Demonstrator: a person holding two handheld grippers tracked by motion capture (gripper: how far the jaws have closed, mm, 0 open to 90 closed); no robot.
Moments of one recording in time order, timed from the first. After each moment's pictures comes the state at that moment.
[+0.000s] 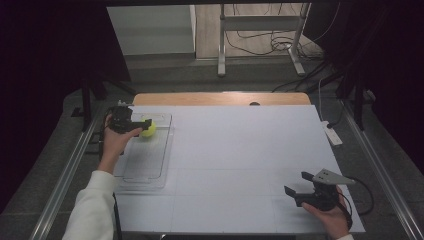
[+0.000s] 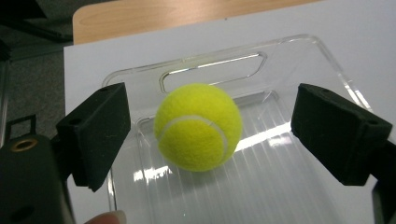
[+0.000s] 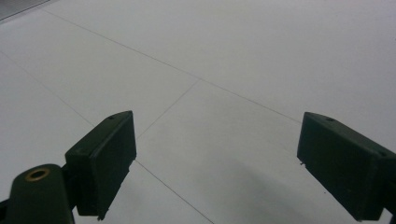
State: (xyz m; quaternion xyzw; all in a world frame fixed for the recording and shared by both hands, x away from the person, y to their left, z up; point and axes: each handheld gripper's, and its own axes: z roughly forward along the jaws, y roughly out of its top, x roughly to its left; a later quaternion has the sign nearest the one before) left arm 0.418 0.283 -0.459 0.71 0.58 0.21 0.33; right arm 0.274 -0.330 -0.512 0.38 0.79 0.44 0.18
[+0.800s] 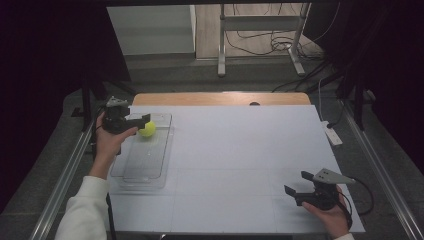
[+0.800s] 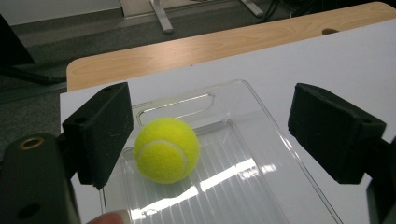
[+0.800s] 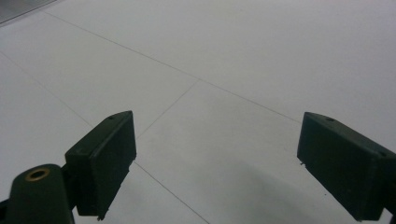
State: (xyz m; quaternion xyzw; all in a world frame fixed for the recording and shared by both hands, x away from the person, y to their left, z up) left arm 0.387 0.277 -0.422 0.71 0.54 0.23 0.39; right arm 0.277 -0.332 -0.513 0.38 0.79 0.45 0.18
